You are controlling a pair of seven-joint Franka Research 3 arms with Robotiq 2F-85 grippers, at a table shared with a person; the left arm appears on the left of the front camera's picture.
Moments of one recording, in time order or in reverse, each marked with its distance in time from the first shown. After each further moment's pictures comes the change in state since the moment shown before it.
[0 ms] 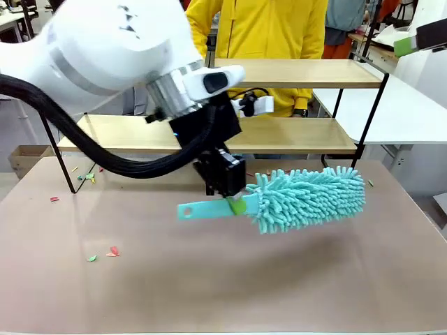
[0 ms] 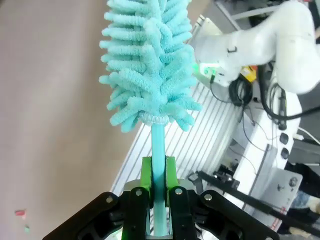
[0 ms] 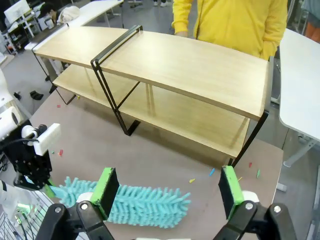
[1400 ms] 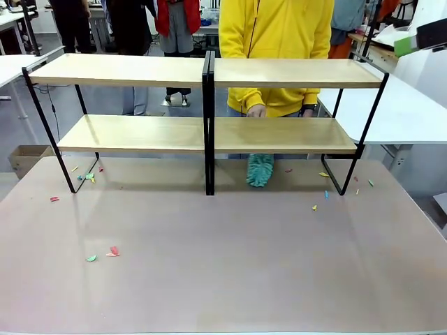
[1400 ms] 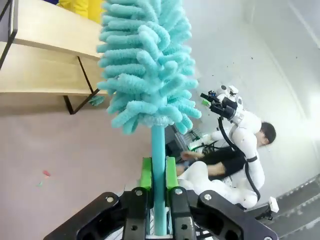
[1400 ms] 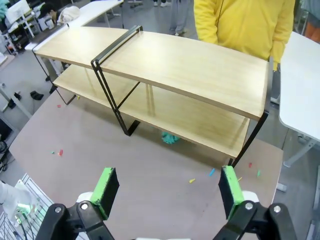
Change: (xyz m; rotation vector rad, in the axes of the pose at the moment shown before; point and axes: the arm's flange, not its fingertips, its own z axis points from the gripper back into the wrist) left arm -0.441 0.040 0.307 -0.145 -1.157 0.407; right arm 0.000 0.000 0.000 0.000 0.000 0.000
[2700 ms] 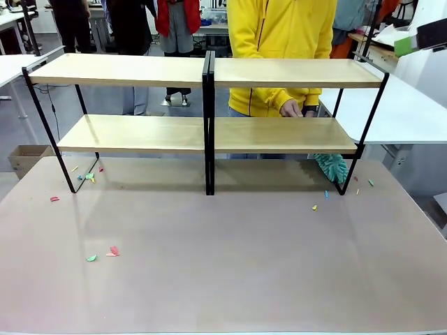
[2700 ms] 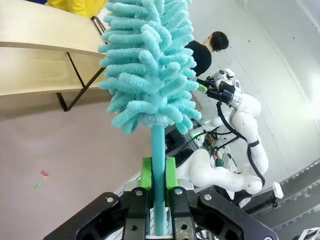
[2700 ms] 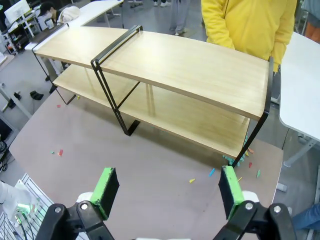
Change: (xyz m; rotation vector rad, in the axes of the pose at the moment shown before) left arm -0.008 -0.016 -0.011 -0.020 0.053 -0.071; right arm 0.000 0.000 0.000 0.000 0.000 0.000
